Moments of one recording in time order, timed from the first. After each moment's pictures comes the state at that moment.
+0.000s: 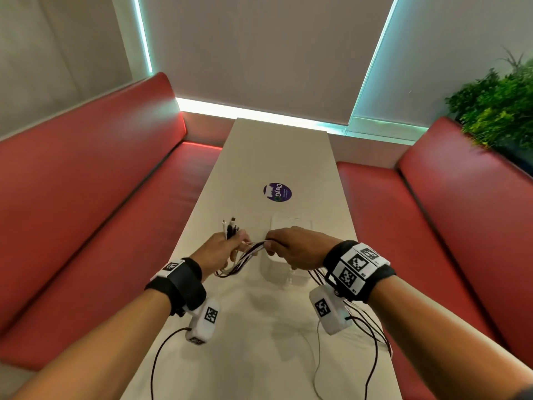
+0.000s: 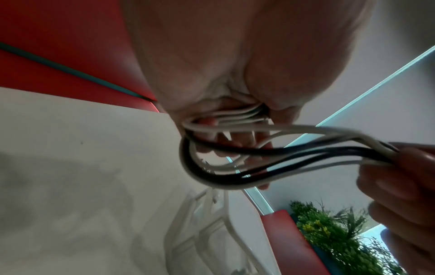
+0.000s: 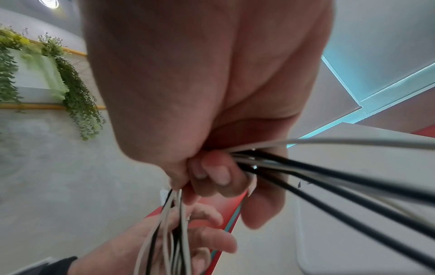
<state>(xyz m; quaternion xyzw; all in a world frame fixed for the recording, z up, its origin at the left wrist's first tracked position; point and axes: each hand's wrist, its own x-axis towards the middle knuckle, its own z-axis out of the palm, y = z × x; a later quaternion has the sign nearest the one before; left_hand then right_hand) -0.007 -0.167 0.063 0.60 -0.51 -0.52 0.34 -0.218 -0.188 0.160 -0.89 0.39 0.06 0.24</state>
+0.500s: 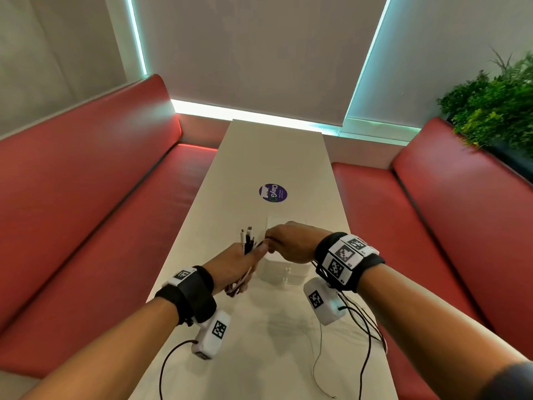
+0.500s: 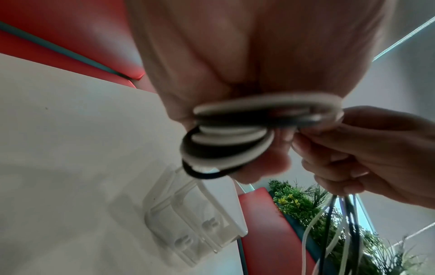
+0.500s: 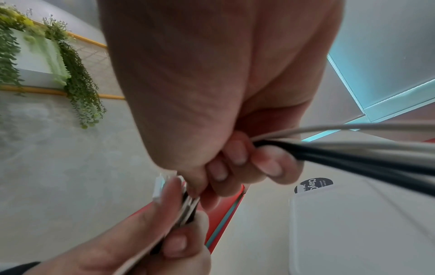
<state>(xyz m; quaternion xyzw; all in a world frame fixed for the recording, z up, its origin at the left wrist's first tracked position) -0.049 -0.144 0.077 0.51 -0.53 -0.60 0.32 -0.217 -0.204 0.151 -0.89 0.41 0.11 0.17</state>
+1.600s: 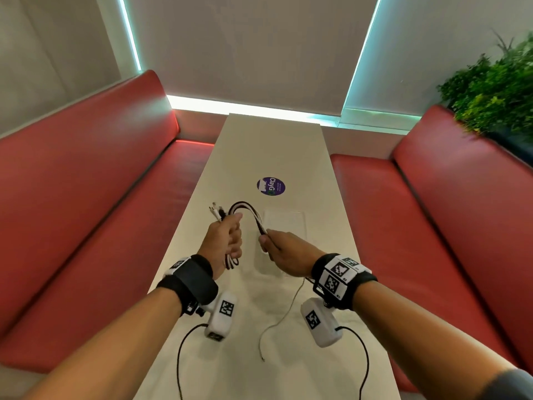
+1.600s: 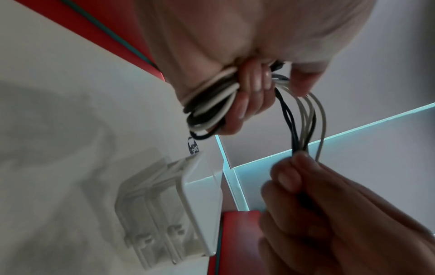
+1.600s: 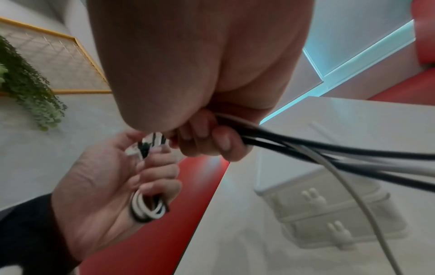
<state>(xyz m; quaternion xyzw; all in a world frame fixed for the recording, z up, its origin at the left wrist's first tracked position) -0.051 -0.162 0.081 0.52 -0.31 -0.59 0.54 -0.228 -0.177 0.110 -0.83 0.45 -0.07 0.32</state>
